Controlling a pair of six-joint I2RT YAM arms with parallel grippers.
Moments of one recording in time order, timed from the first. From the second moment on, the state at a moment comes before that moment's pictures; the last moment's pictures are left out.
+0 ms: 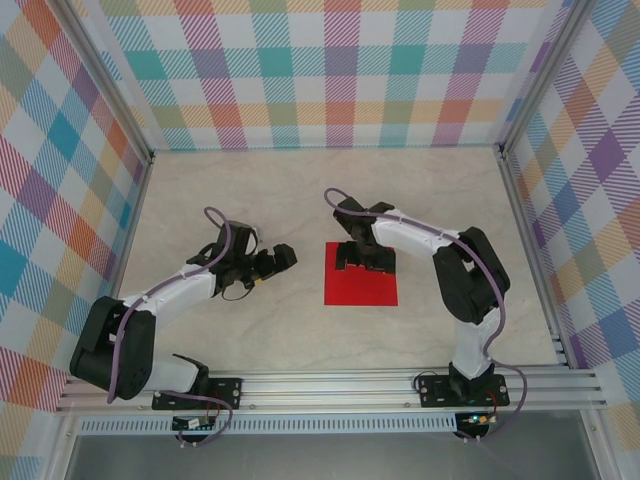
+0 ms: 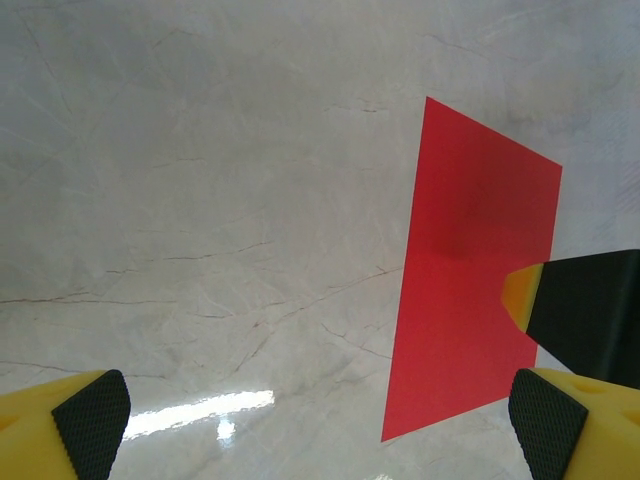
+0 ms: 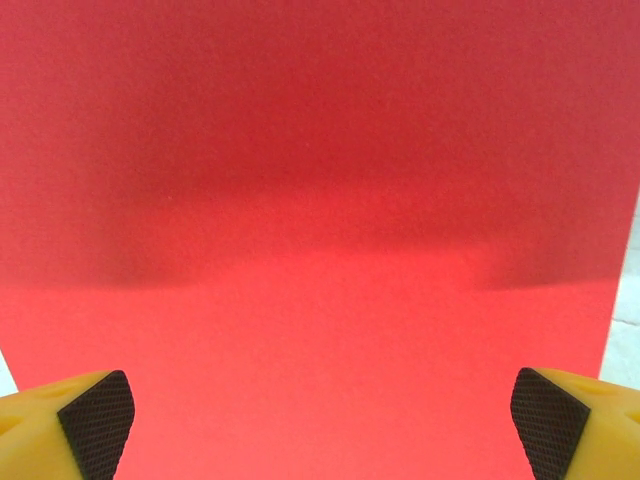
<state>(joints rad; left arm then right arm) -0.37 1.36 0.69 -0.21 0.35 -0.74 0.66 1.91 1.38 -0.94 0.05 0.73</state>
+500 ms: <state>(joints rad) -0.37 1.38 0.69 -0.21 0.35 -0.73 0.66 2.03 1.42 -0.93 0.03 0.73</state>
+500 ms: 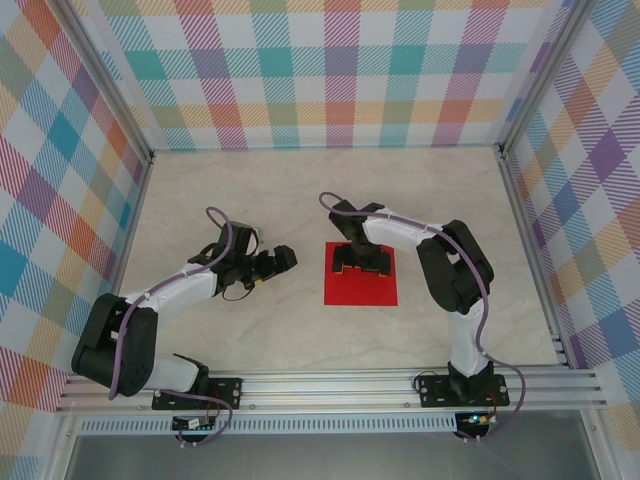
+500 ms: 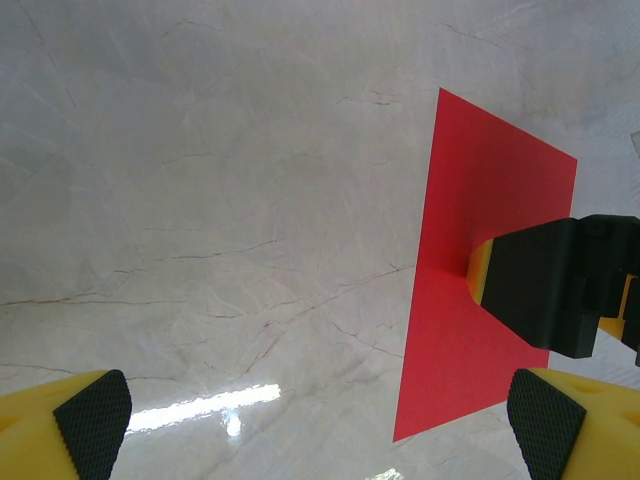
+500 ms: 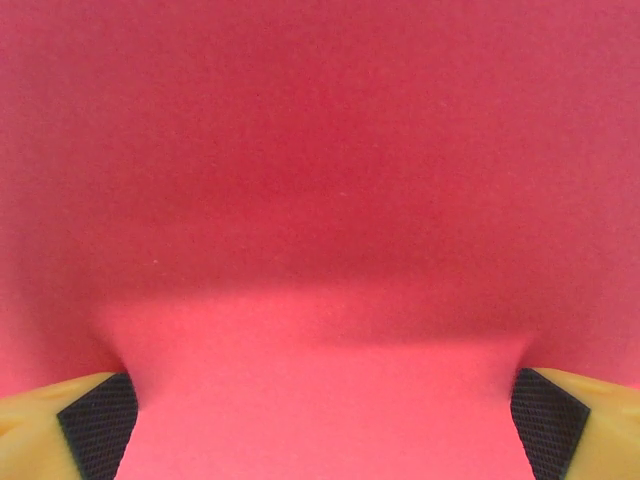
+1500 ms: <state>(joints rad) -0.37 1.37 0.69 -0.22 0.33 -0.71 0.66 2.00 1.36 -0.86 0.03 0.73</state>
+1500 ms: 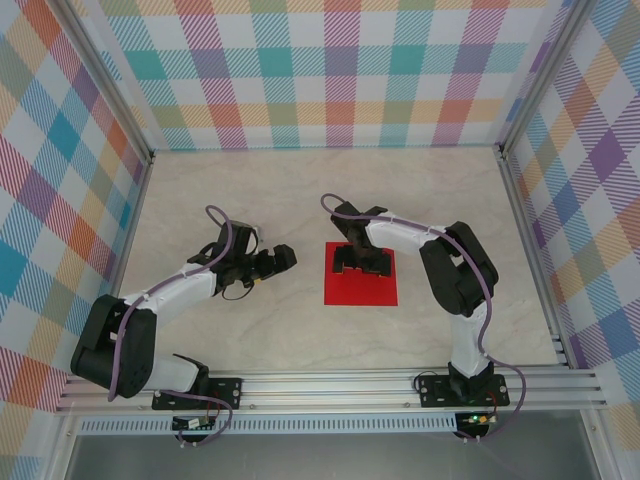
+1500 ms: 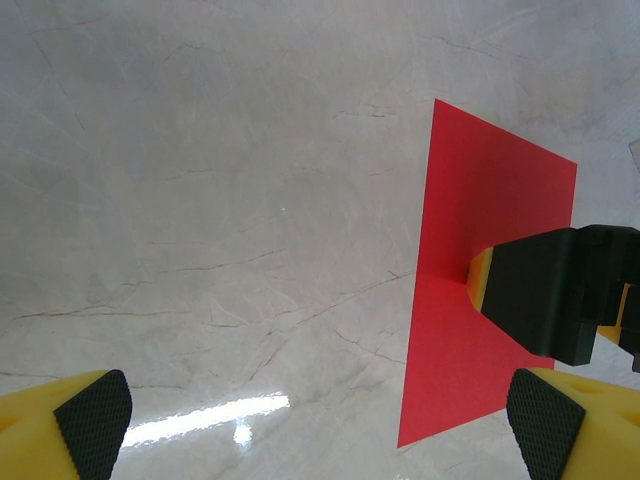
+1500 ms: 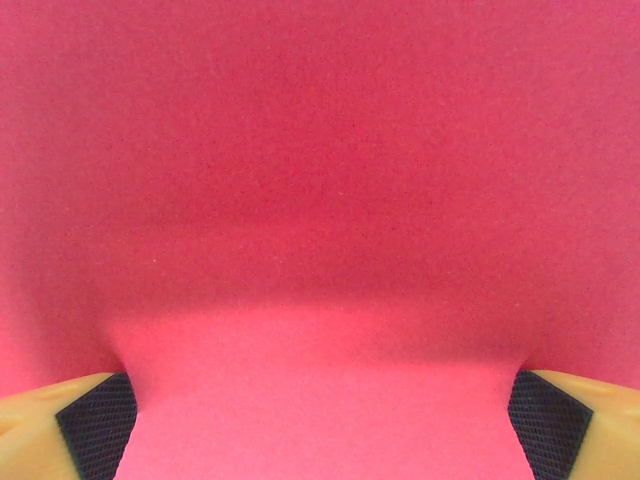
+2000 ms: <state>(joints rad) -0.37 1.35 0.69 -0.22 0.32 -0.71 0.66 2.00 1.36 -0.86 0.03 0.73</state>
